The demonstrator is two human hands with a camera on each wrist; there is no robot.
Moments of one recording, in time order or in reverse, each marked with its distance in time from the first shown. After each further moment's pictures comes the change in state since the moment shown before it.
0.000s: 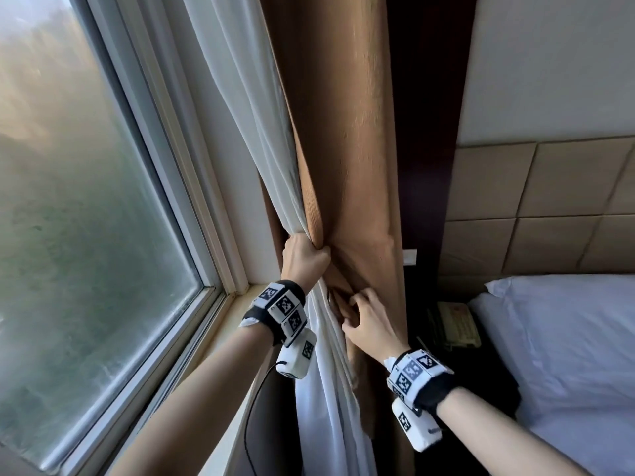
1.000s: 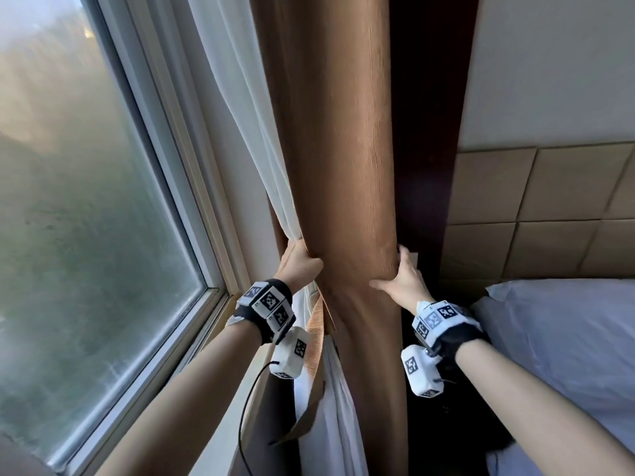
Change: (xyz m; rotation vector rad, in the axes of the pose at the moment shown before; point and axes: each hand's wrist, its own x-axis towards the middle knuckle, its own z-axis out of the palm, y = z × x) left_hand 0.003 -0.014 -0.019 -0.098 -0.317 -0.055; right_hand 0.046 0.018 -0.069 0.326 0.067 0.295
